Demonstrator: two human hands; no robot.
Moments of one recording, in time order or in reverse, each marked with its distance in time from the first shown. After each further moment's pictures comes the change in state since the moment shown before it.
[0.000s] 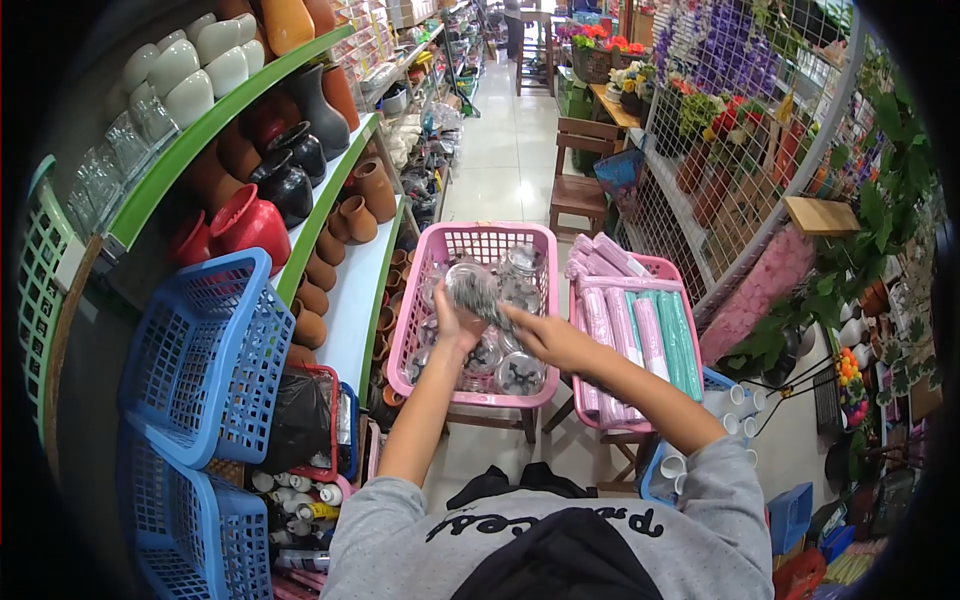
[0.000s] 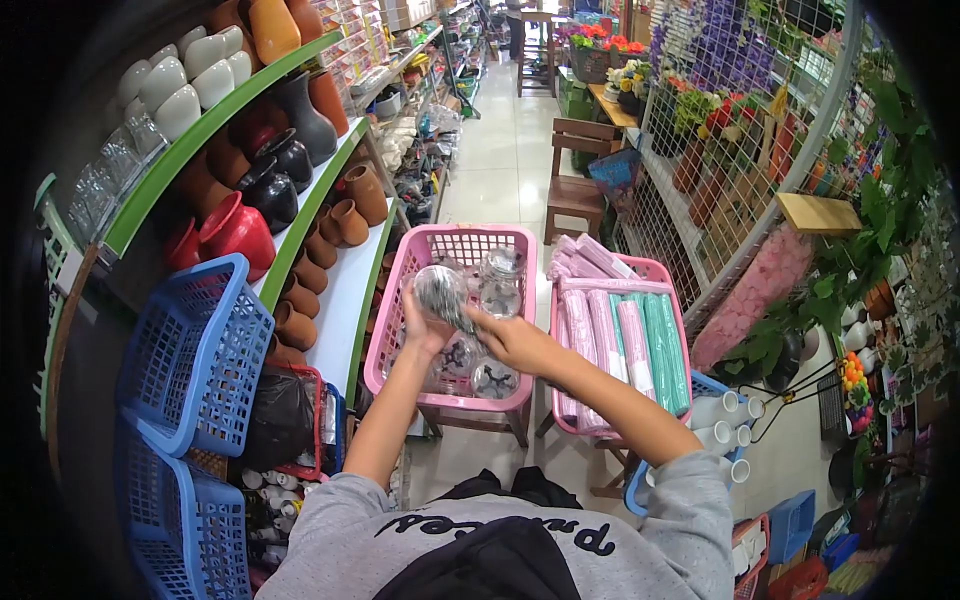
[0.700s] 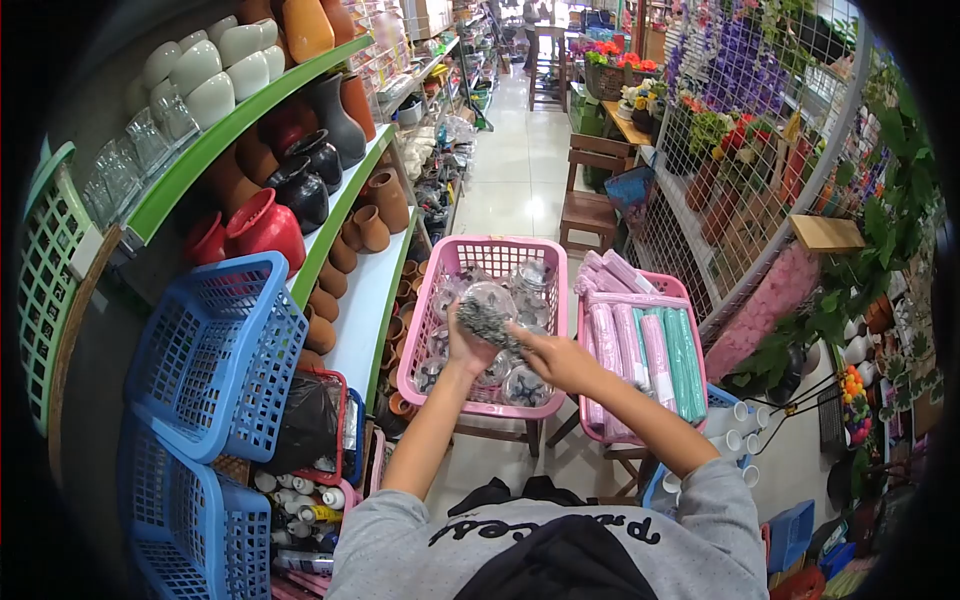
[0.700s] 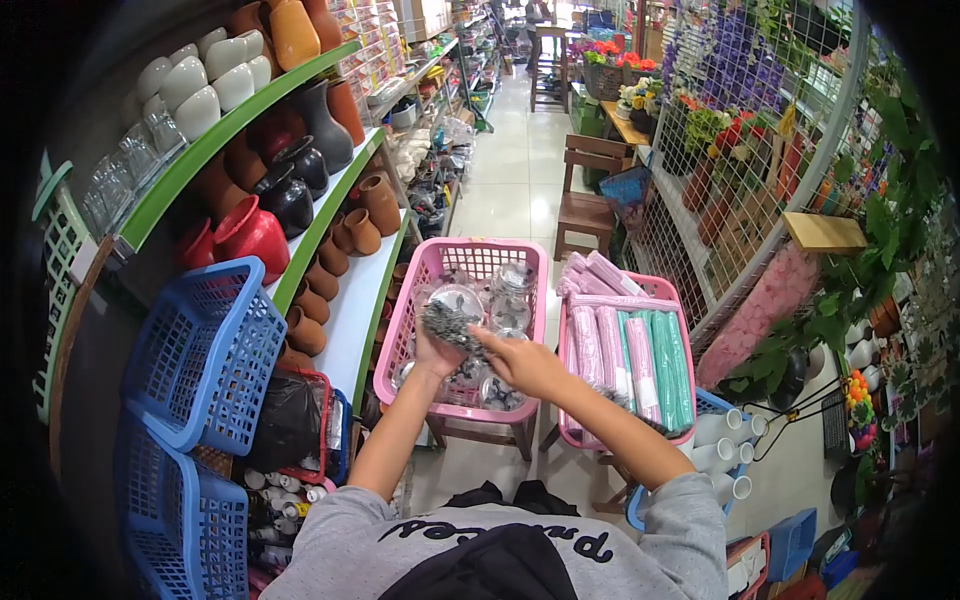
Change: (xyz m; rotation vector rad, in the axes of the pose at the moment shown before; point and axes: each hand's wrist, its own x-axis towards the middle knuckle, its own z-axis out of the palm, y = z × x) left_hand -0.021 -0.008 -0.001 -0.114 -0.099 -0.022; right_hand -0.012 -0.006 0.013 -0.125 0.079 -0.202
